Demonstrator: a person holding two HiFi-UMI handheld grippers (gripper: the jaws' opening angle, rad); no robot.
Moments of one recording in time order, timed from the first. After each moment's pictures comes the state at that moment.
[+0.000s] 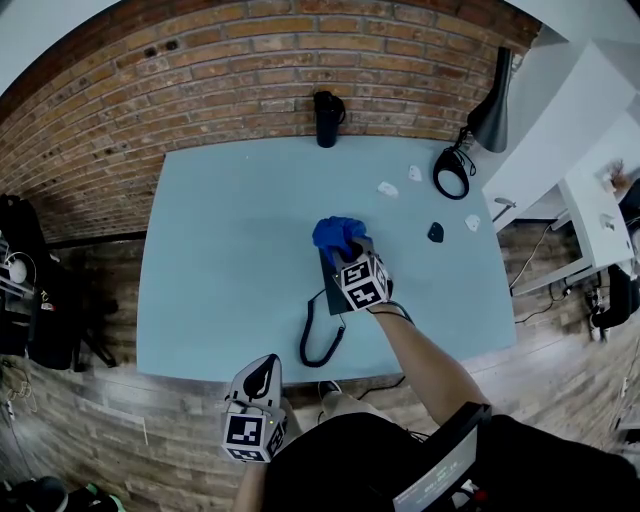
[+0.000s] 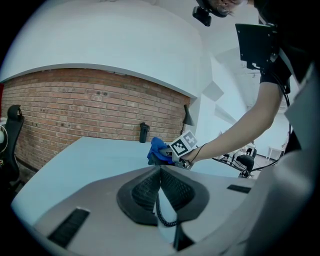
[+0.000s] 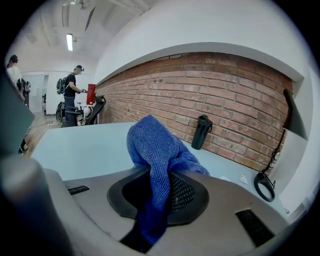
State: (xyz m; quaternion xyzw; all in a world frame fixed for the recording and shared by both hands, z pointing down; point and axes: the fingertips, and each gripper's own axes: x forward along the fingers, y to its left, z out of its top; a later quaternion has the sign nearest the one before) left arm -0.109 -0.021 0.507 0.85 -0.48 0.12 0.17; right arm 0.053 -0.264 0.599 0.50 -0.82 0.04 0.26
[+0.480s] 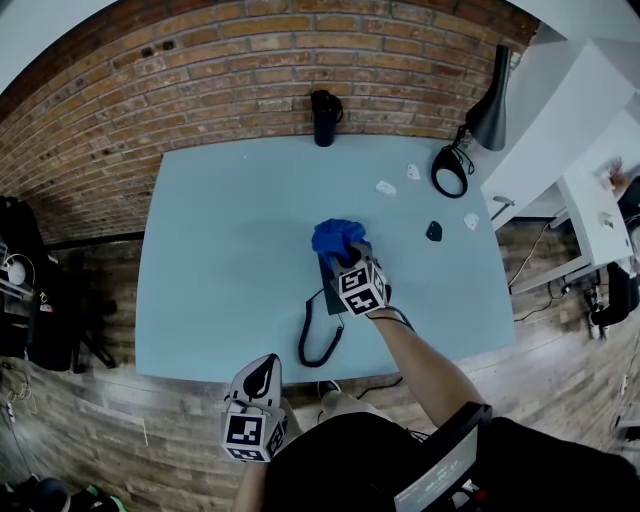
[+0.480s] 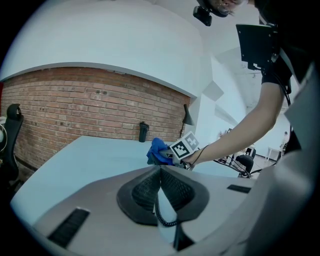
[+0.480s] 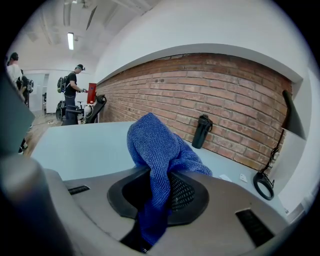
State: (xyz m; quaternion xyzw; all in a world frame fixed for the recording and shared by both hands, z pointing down) left arm -0.106 -0.021 0.509 0.85 -0.48 0.12 0.17; right arm 0.051 -0.252 0.604 0.50 -0.82 0.03 0.26
